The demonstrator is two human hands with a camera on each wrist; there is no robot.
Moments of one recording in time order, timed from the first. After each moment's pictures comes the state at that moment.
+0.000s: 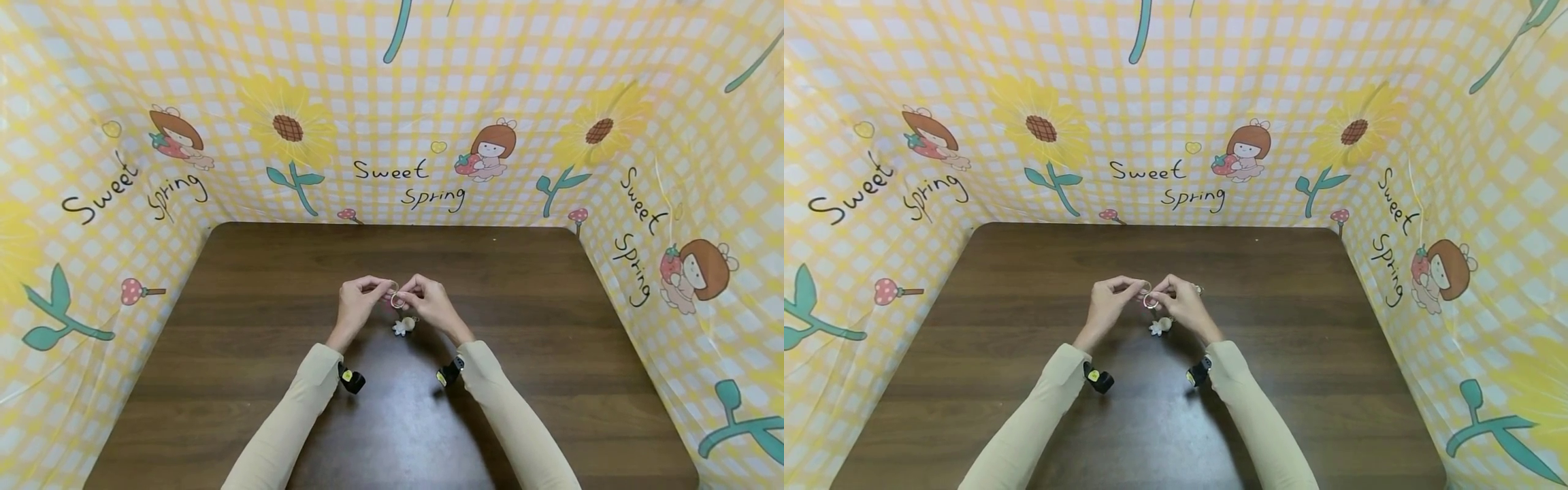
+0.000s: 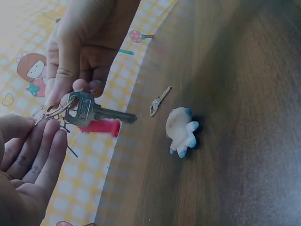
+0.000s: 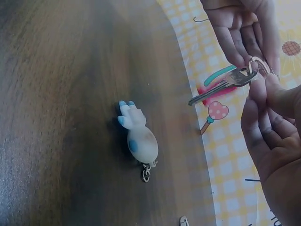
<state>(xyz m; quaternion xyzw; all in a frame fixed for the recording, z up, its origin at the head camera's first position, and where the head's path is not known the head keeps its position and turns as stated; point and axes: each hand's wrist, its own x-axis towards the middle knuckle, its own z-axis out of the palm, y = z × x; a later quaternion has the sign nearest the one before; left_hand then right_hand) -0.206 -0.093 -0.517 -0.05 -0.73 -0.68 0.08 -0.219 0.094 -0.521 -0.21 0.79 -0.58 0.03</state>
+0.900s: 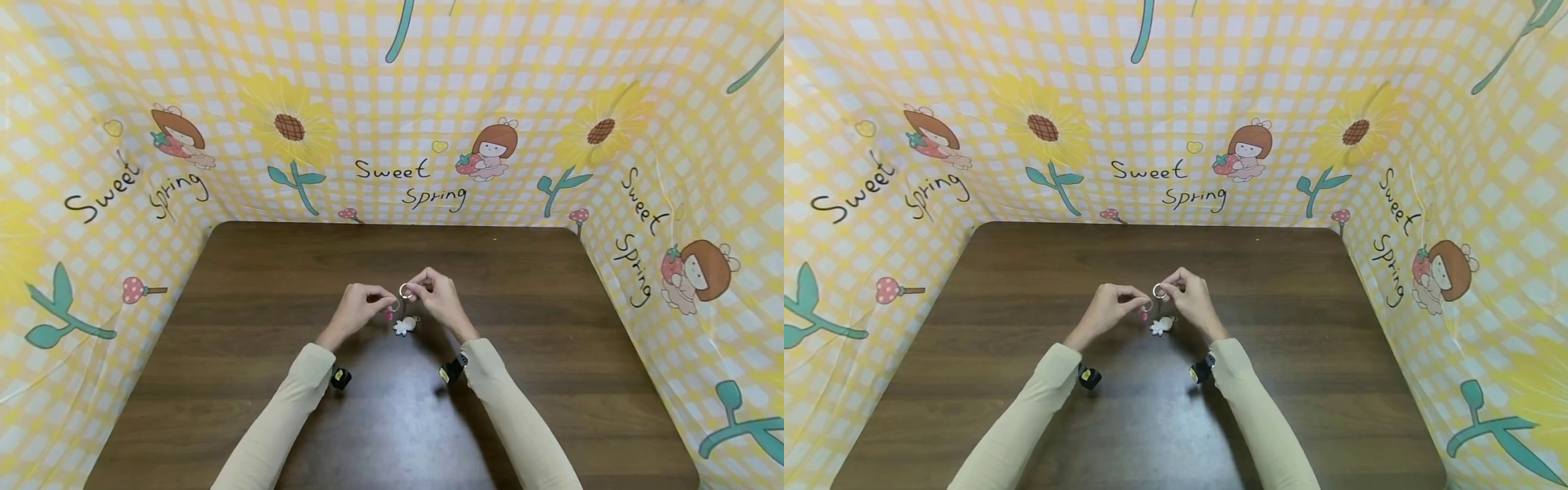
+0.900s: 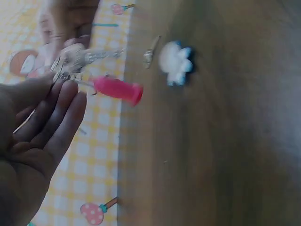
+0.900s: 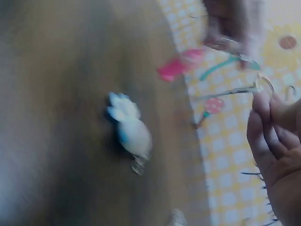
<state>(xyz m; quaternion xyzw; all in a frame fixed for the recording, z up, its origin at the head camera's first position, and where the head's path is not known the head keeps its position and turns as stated) -0.209 -0.111 -0.521 -0.19 -0.83 -0.53 0.05 -0.223 0.099 -0.516 -0.17 0.80 -0.58 -0.02</state>
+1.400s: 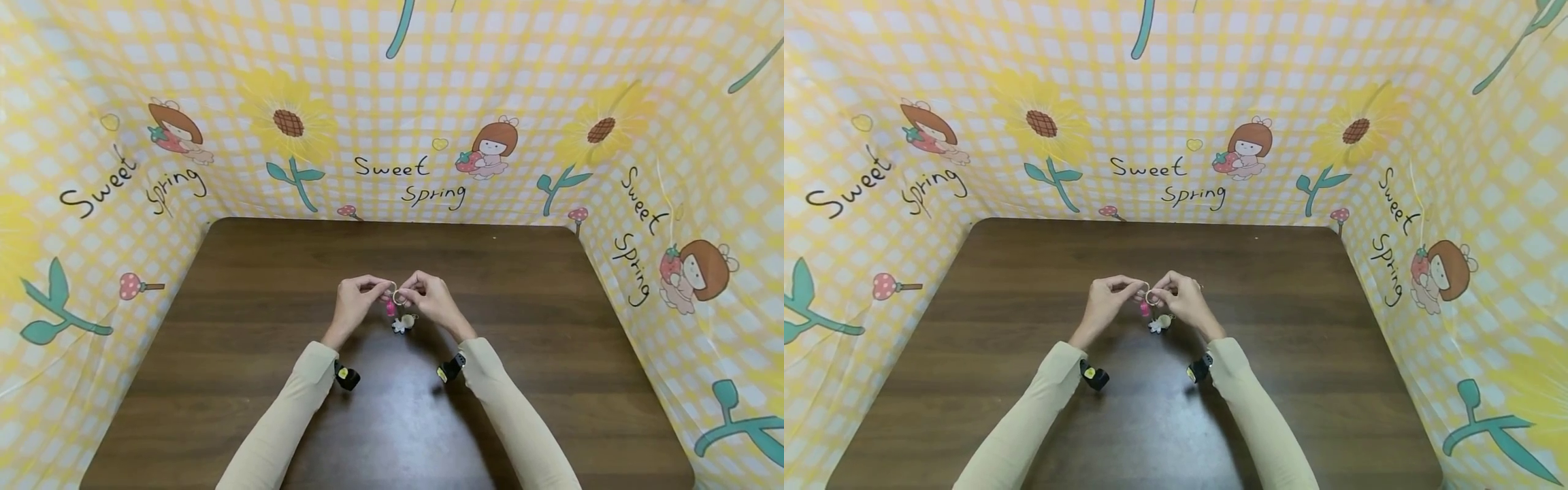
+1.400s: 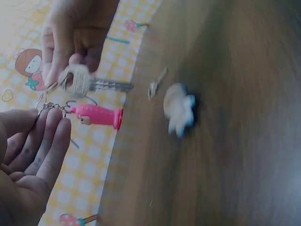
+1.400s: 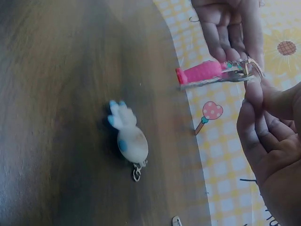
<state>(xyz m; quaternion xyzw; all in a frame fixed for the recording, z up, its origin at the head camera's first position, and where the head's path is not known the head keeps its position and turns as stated) -0.207 -0.100 -0.523 -0.06 -0.75 -0.66 0.05 -0.221 0.098 -0.519 -0.21 0.80 -0.56 0.02</state>
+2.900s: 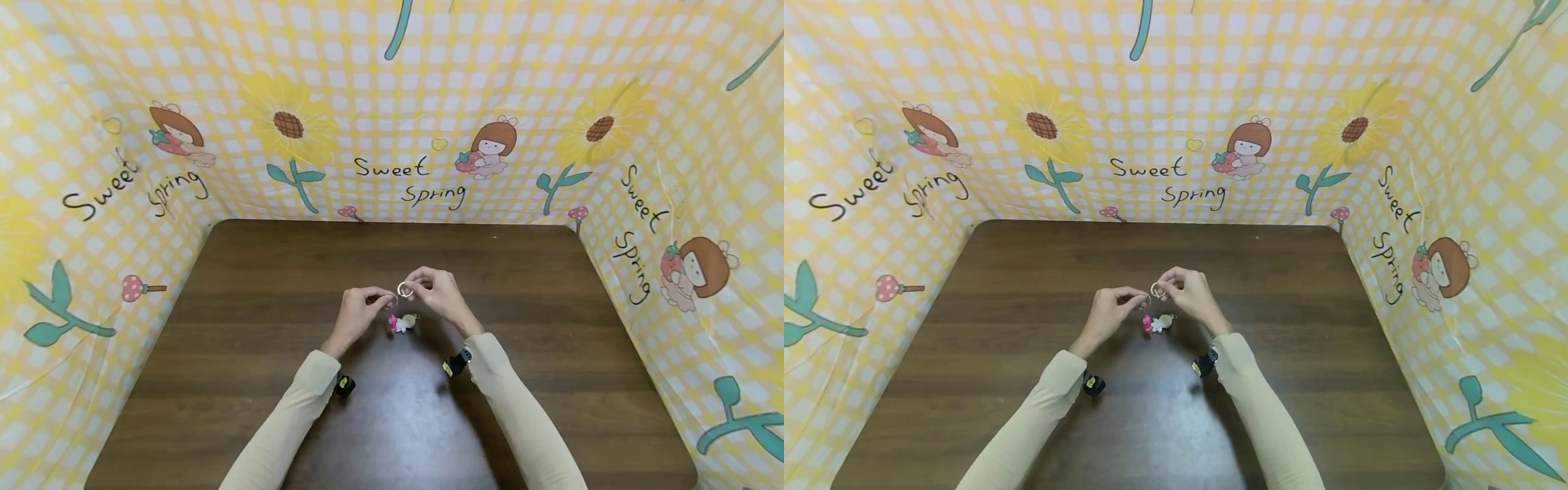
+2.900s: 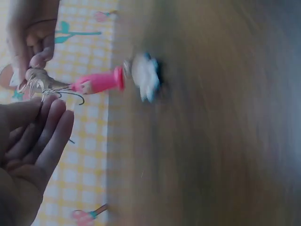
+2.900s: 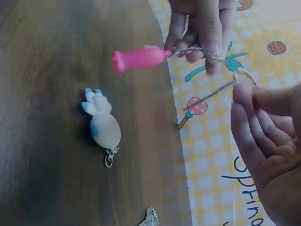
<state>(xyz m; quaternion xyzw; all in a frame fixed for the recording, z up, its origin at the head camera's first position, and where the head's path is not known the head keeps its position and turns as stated) -0.200 -0.105 -0.532 -0.16 -0.83 -0.53 0.09 -0.223 0.102 -0.505 -0.19 0.80 -0.57 0.00</state>
